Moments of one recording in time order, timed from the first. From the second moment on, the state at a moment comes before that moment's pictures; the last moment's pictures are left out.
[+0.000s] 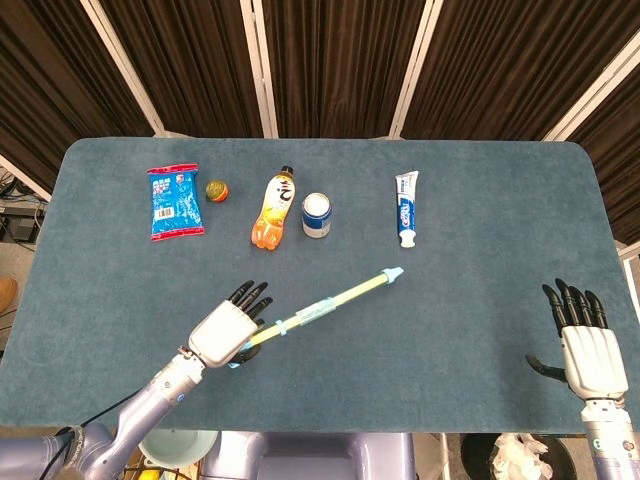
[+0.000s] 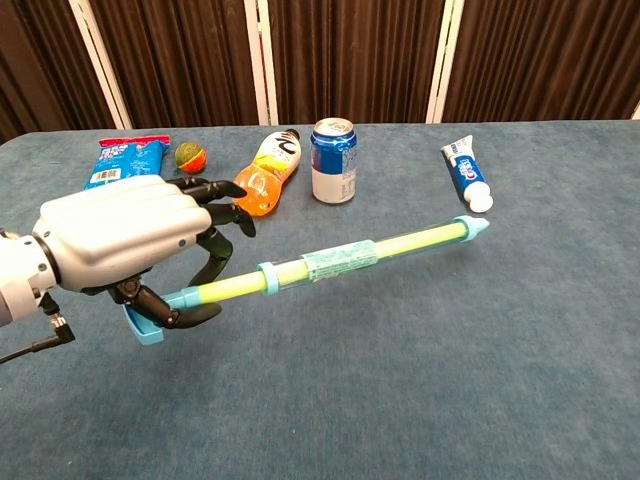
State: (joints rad) left arm -0.64 -1.52 0.00 -1.67 1.48 1.09 0.64; right arm 0.10 -1.15 0.08 -1.64 -1.44 1.44 -0.17
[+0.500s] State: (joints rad) left arm -0.69 -1.50 0.01 -1.66 1.61 1.07 0.53; right arm 0.11 -1.15 0.09 -1.66 -1.44 1.43 -0.13
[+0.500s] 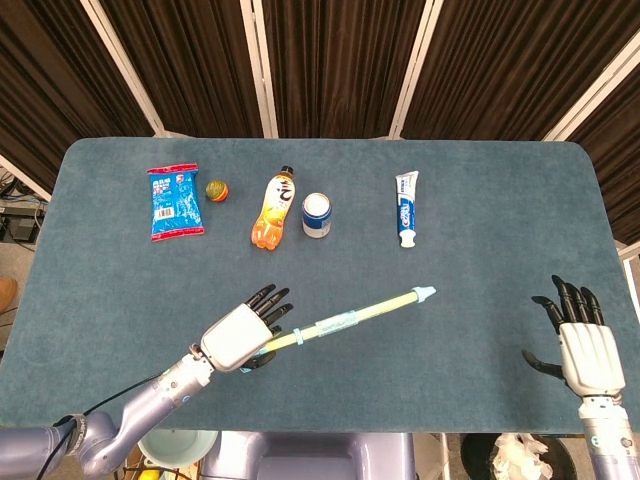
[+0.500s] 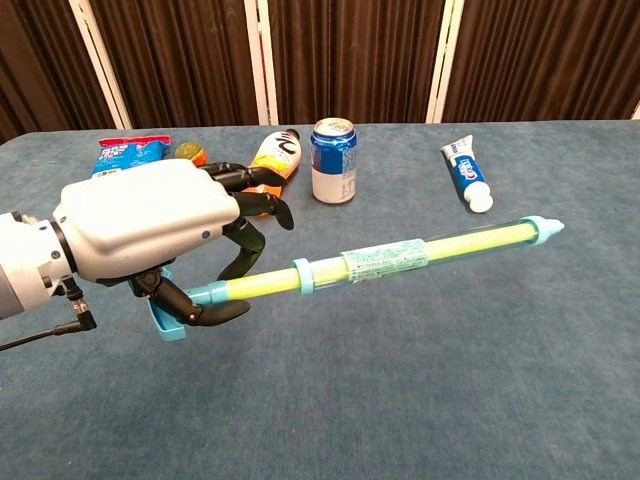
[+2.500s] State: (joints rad) left arm -0.74 -1.42 -0.03 -1.74 1.65 1.03 0.37; right arm 0.25 -1.28 0.19 -1.81 -1.19 1.31 -0.22
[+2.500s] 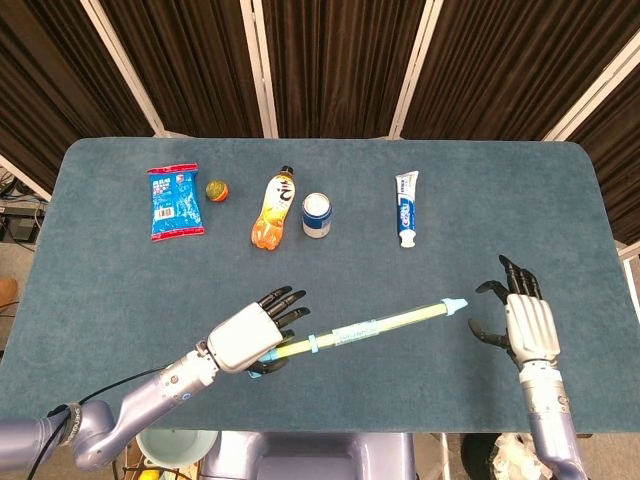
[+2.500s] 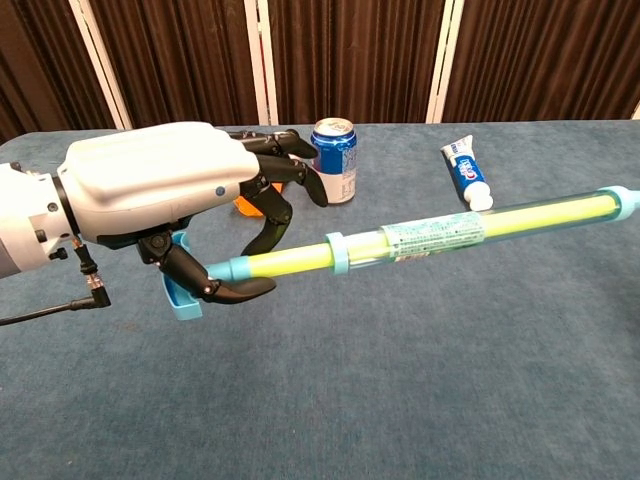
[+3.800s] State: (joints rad) left arm -0.78 -1.48 -0.05 -1.70 1.63 1.00 0.30; right arm 0.26 -1.28 0.19 -1.85 -1.13 1.30 -0.18
